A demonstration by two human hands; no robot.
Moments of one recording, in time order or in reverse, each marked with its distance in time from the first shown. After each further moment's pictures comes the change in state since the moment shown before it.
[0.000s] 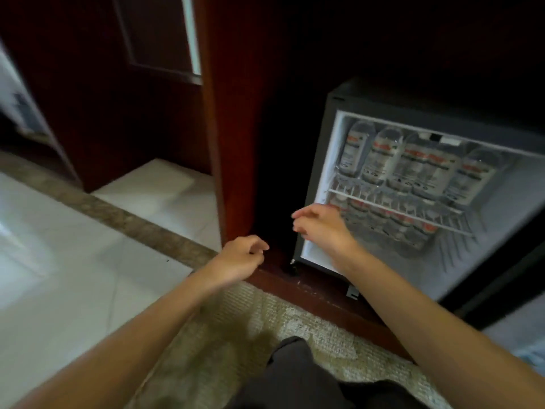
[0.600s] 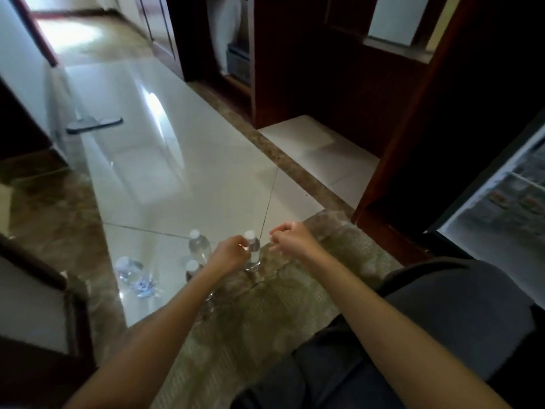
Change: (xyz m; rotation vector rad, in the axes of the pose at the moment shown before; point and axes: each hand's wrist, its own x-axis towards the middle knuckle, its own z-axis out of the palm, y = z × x) left_hand -0.272 -0.235 -0.048 -0.086 0.441 -0.540; right_hand -0.222 -0.023 0.269 -0.150 -0.653 0.026
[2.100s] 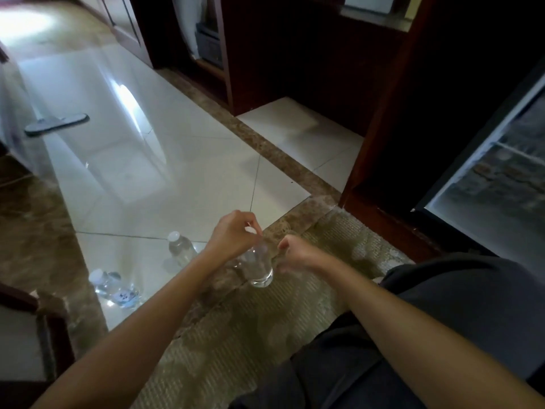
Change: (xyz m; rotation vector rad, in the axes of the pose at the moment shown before) left_hand 0.021 0.043 0.008 0.035 0.029 0.329; right_hand 0.011 0.043 -0.031 -0.338 -0.203 0.078
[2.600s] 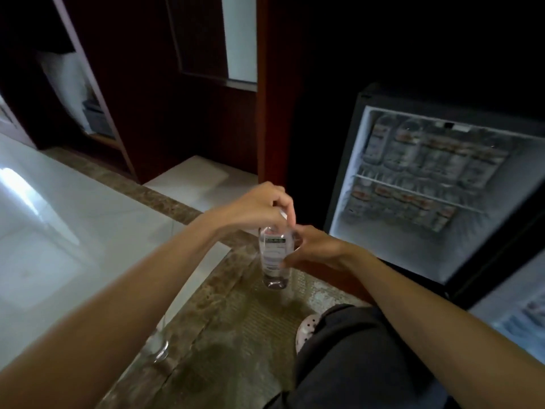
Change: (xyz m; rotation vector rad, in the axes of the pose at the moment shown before) left_hand 0.059 0.263 0.024 0.127 -0.488 0.618; right_hand -0.073 0.086 -0.186 0.275 0.275 -0.208
